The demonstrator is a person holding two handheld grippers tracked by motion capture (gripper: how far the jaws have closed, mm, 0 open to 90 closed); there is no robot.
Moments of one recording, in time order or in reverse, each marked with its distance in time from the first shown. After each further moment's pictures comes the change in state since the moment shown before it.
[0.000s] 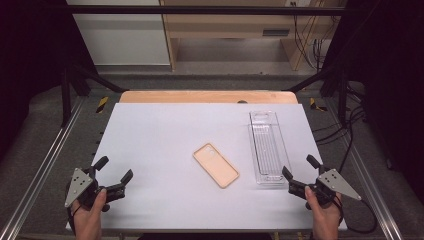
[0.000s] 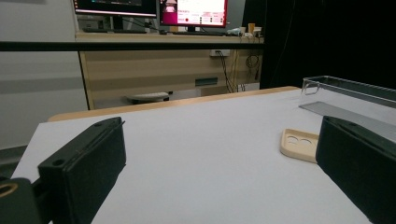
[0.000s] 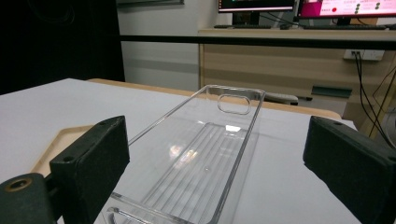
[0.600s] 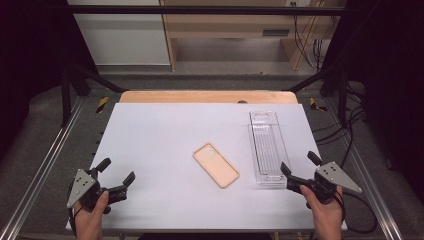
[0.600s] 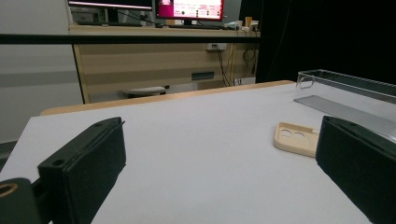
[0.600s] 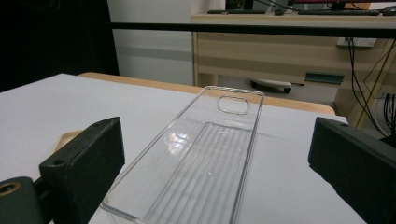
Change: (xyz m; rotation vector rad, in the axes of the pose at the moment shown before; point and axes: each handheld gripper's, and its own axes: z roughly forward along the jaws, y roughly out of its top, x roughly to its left) left arm -0.005 0.000 0.000 0.017 -0.015 -0.006; right arm 0.015 0.036 0.003 0.086 -0.039 0.000
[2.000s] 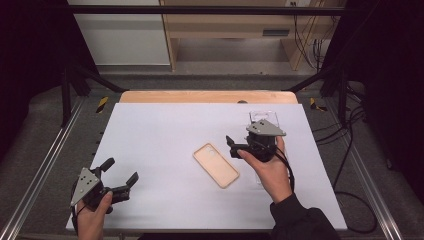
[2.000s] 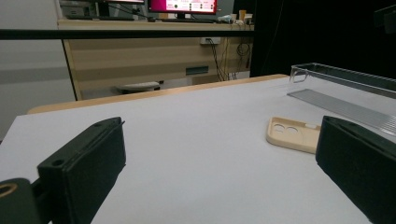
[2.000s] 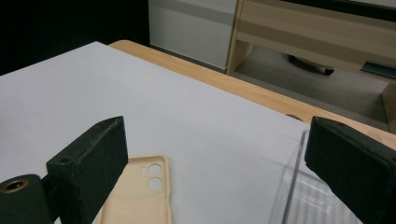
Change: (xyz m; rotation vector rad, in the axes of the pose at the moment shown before) left arm -0.004 0.001 0.005 0.030 -0.025 0.010; right arm 0.100 0.077 0.118 0.217 0.122 -0.116
